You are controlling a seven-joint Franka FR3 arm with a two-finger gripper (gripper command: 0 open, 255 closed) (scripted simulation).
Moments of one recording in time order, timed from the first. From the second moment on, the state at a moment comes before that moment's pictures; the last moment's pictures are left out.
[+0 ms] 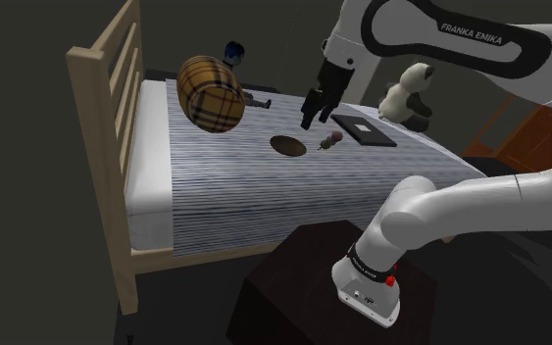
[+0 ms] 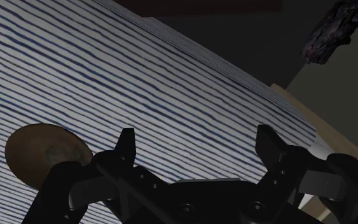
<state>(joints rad) 0.02 -0.82 0.06 -2.43 0.02 1.66 0.09</state>
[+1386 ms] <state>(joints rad) -0.14 -0.49 -0.27 -2.43 -0.25 1.95 -0.27</state>
